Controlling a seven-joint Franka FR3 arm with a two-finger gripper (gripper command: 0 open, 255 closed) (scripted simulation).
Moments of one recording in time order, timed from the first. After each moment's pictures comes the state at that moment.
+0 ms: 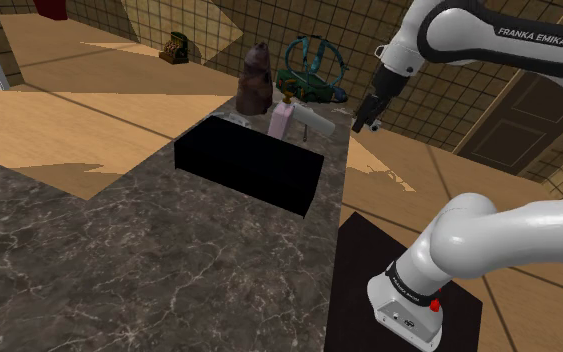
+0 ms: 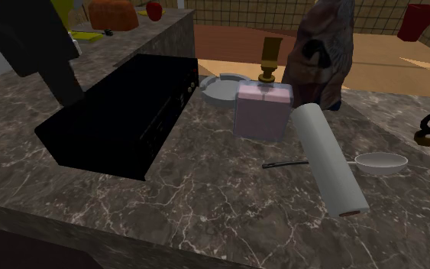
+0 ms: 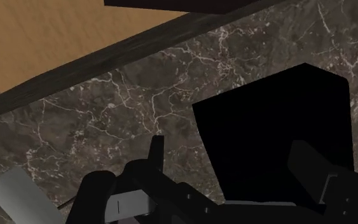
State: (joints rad) arm -0.03 -0.75 -0.17 -2.44 -0.07 1.76 -0.17
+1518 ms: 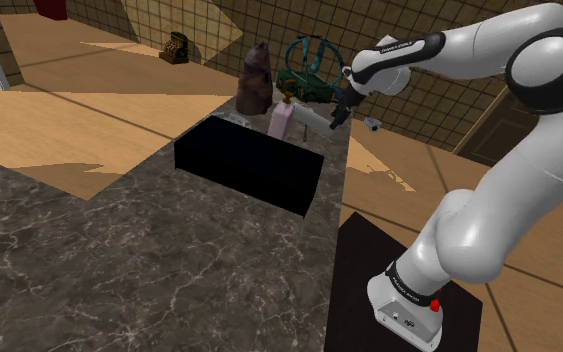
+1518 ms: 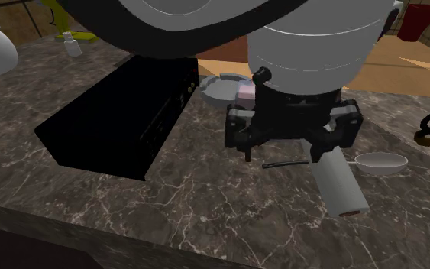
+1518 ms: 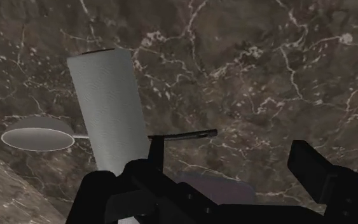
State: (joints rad) arm 0.18 -0.05 -0.73 -2.19 0.19 2.37 -1.21
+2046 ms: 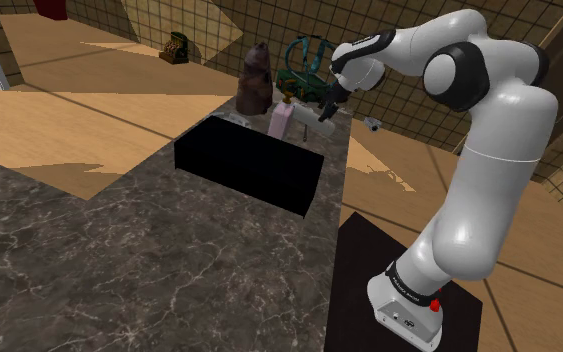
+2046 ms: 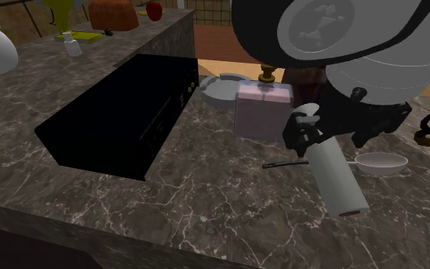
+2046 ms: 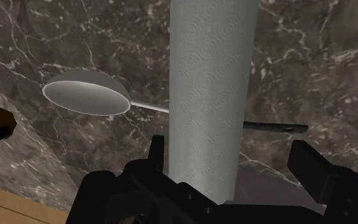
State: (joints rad) arm 0.05 0.32 -0.68 -1.87 0.59 2.32 -1.65
